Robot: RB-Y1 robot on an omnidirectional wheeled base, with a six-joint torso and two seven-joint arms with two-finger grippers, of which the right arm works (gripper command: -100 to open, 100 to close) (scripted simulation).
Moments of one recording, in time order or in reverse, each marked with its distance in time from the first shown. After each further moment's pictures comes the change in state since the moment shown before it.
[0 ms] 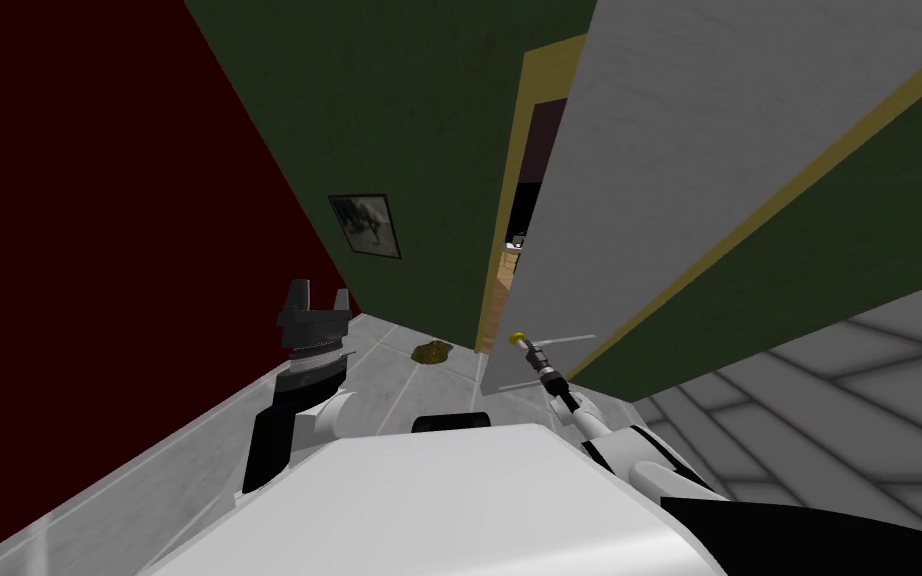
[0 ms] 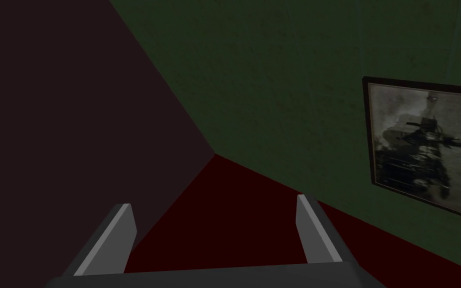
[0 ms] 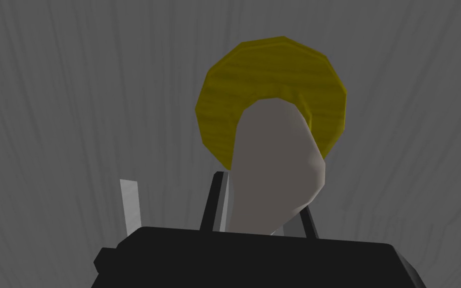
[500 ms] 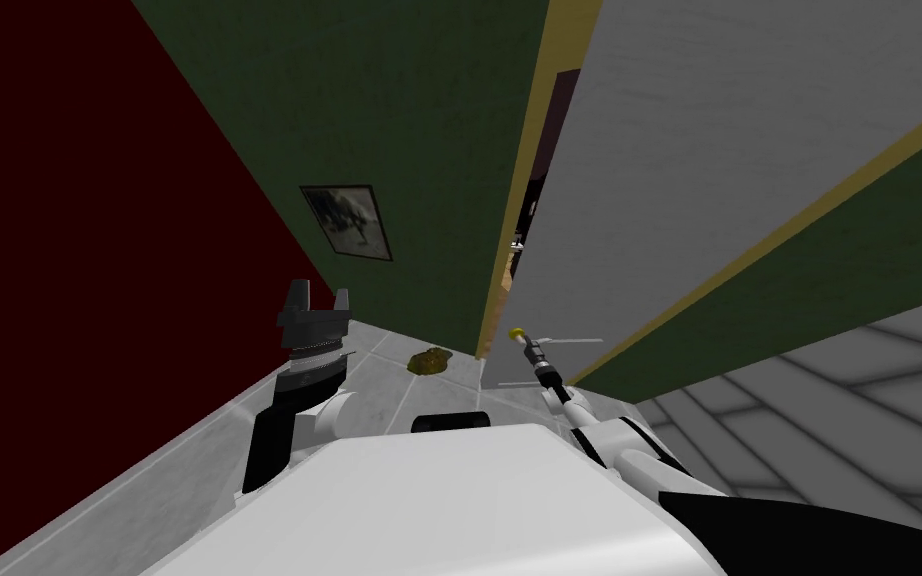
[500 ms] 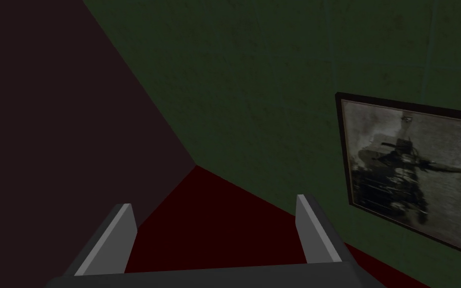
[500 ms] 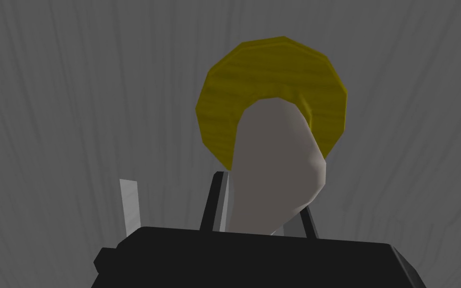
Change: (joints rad) arm -0.056 0.044 -0.055 0.027 -0.041 0.063 0.068
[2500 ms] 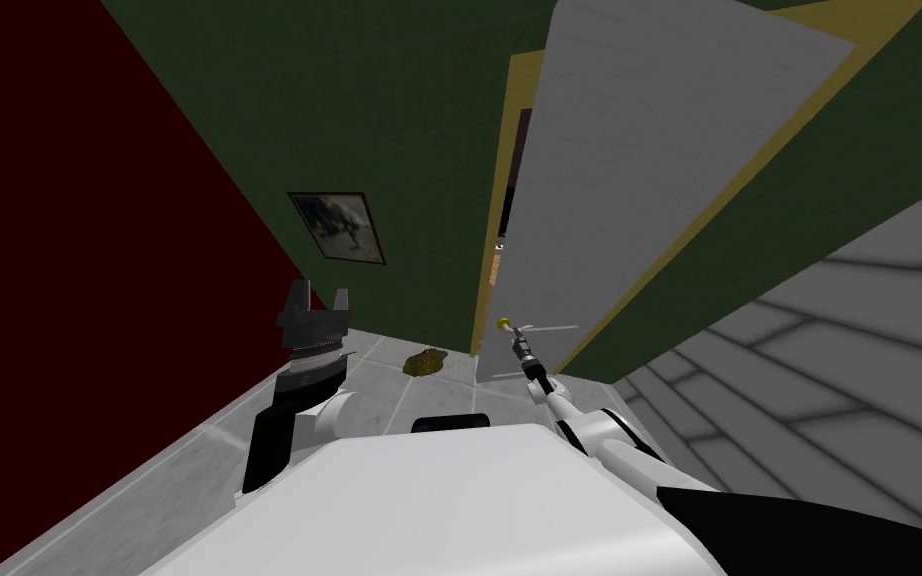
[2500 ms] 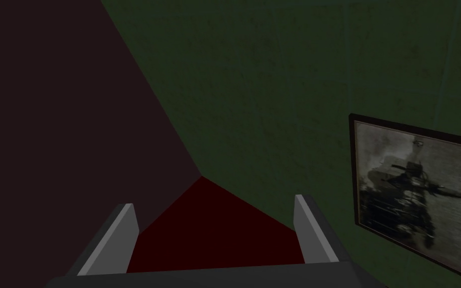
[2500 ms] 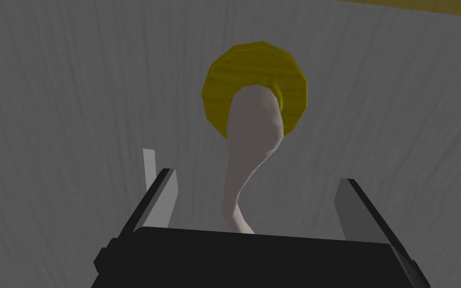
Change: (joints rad) arm -0.055 0.081 0.004 -0.020 0.006 0.086 0.072
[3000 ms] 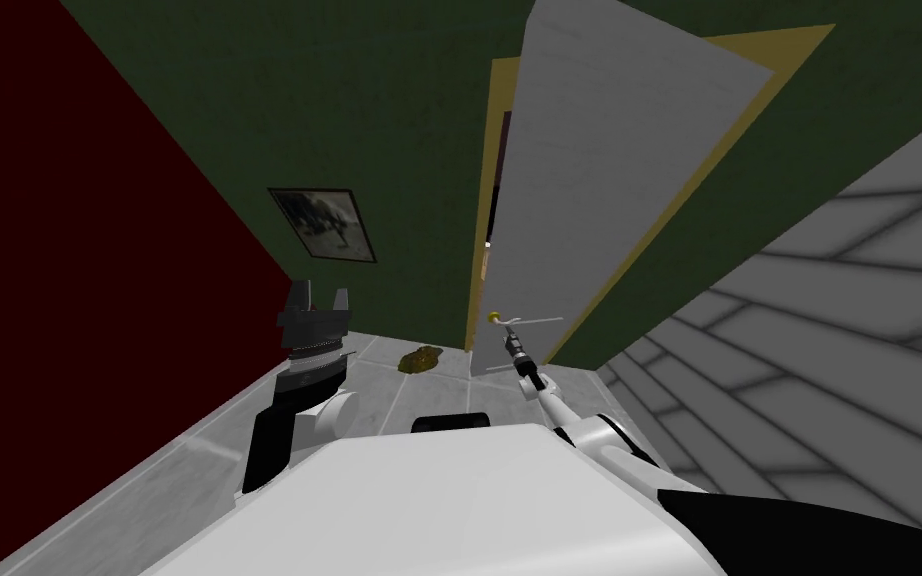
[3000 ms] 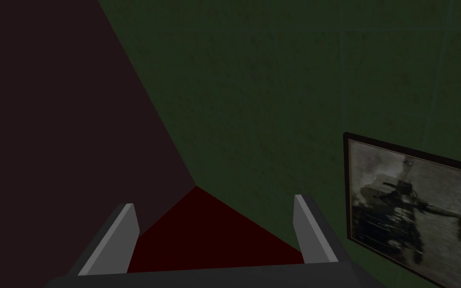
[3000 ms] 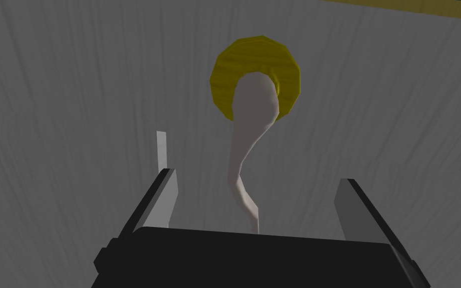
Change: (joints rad) arm 0.031 0.043 0.019 -0.140 0.016 0.088 0.035
